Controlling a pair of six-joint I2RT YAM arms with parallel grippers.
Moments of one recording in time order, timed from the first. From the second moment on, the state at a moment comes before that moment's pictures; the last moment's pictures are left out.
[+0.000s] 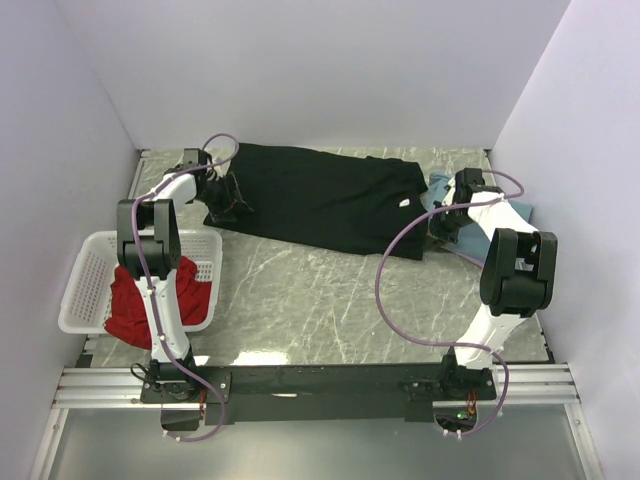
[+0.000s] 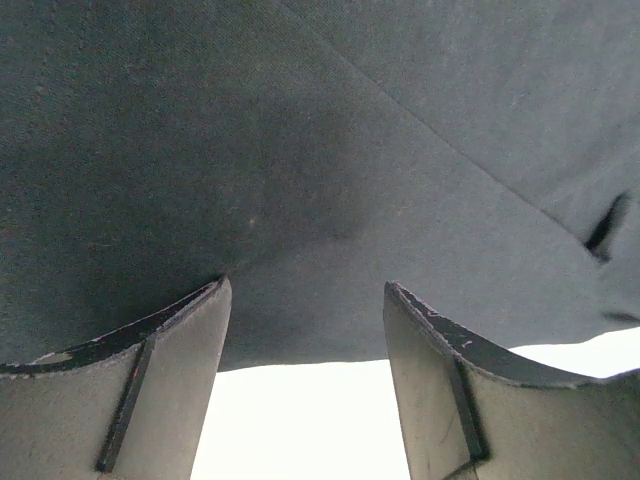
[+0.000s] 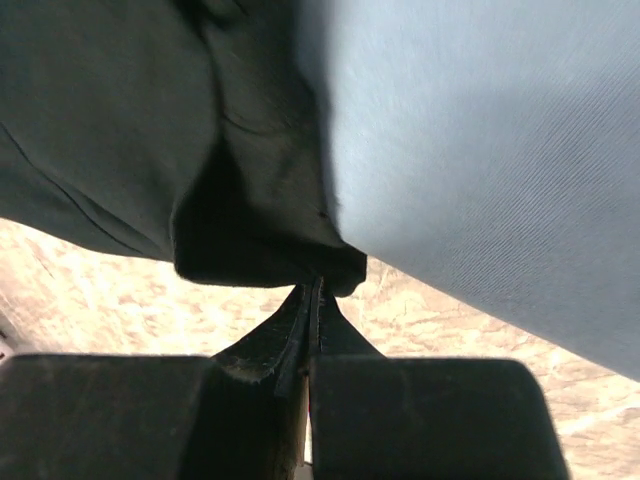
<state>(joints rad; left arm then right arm) 0.01 2.16 1.61 -0.55 0.45 -0.43 -0.11 1.78 1.25 -0.77 -0.31 0.25</state>
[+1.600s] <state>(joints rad) 0.01 2.15 1.60 -0.46 0.32 -0.62 0.05 1.83 1.18 -0.74 -0.21 0.37</state>
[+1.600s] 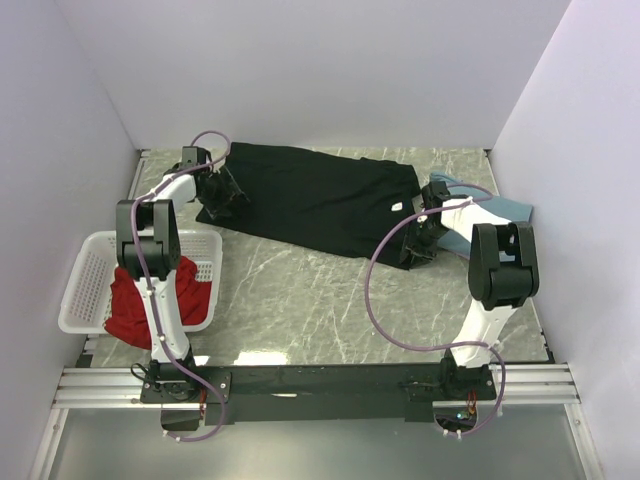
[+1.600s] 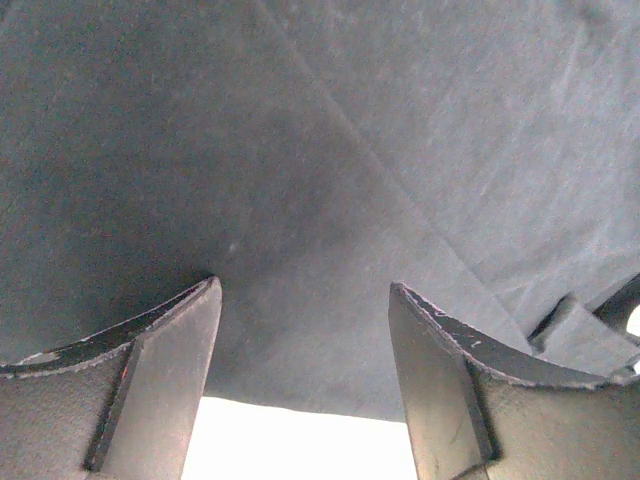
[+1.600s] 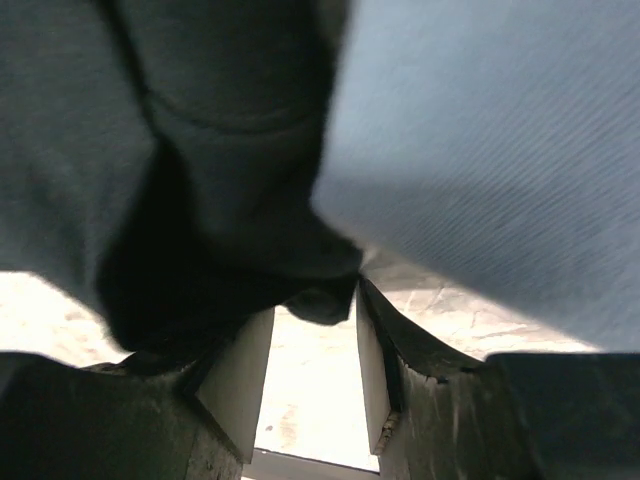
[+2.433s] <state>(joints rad) 0.02 2.18 1.66 -0.51 0.25 -0.58 0.15 1.83 1.14 -0.80 -0.21 0.40</state>
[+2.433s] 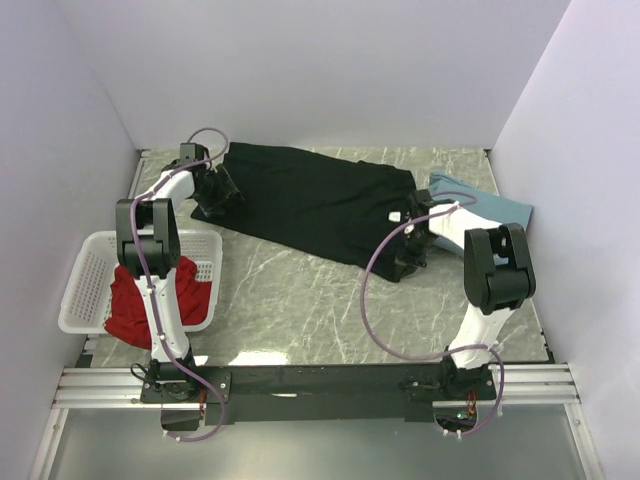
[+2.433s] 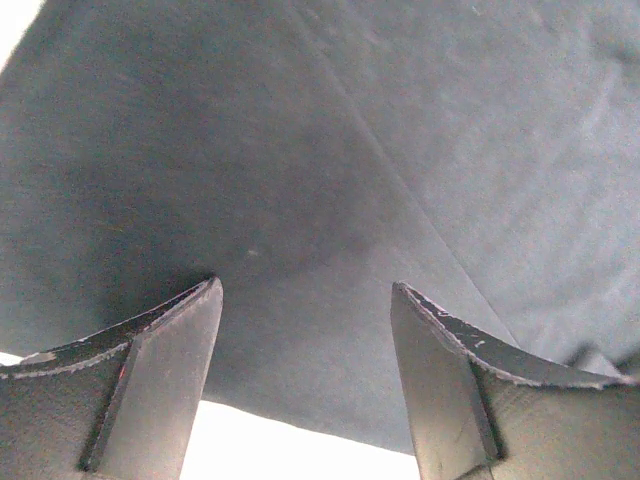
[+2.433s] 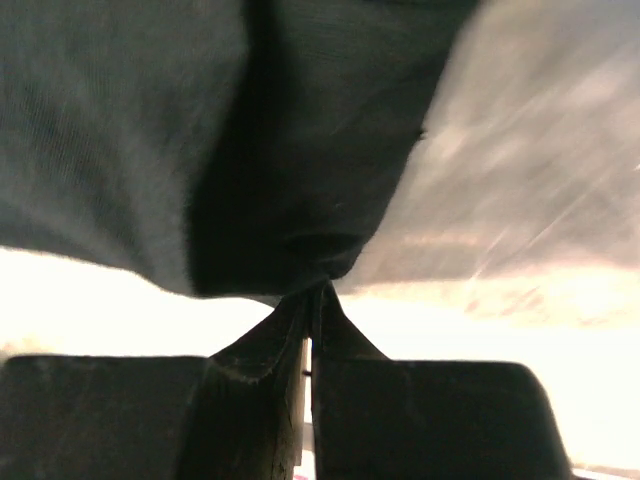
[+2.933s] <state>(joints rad) 0.06 2.25 1.79 -0.63 0.13 -0.44 0.34 1.55 0.95 -0.87 -0.24 0.56</state>
